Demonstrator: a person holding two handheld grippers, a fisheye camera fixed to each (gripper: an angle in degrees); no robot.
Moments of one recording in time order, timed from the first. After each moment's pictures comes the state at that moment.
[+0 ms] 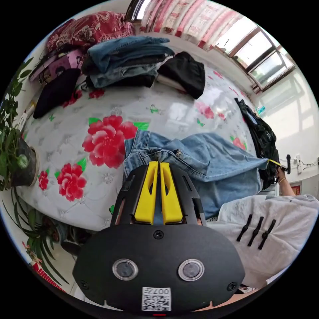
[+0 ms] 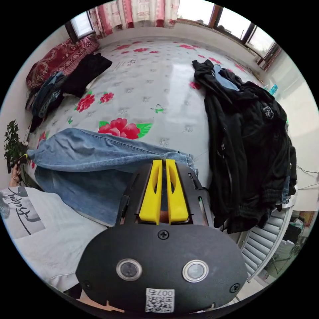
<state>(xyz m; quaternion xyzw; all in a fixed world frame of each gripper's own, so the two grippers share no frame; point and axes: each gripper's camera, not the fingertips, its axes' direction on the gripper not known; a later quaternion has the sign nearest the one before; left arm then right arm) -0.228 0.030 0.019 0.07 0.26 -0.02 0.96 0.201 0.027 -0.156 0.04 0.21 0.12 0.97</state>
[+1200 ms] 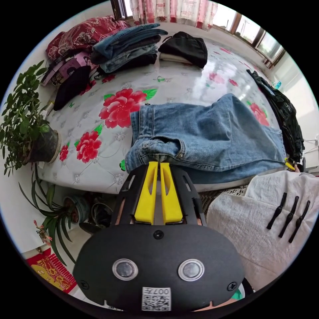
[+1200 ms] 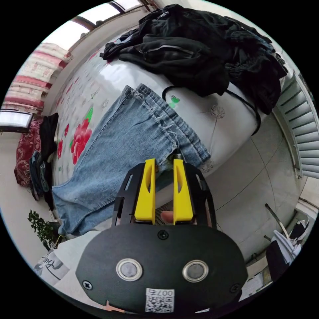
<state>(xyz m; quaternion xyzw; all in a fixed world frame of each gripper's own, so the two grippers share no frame) -0.157 0.102 0.041 0.01 0.14 0.01 0.99 0.306 0.289 -0.083 0.04 0.10 0.46 0.88</state>
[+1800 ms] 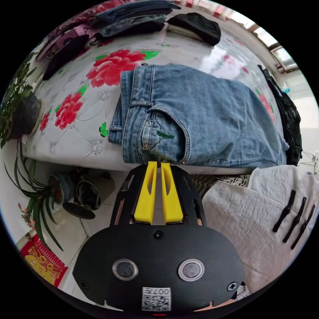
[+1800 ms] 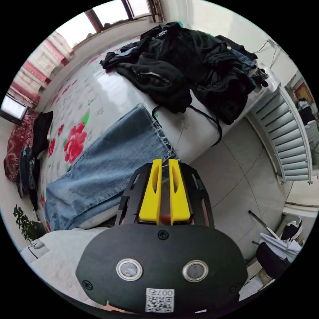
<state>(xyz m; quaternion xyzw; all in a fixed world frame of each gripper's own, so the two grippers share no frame) -0.163 0.132 0.116 -0.08 0.19 -0.02 0.98 0.276 0.331 -0.119 0.12 0.19 0.44 0.87</state>
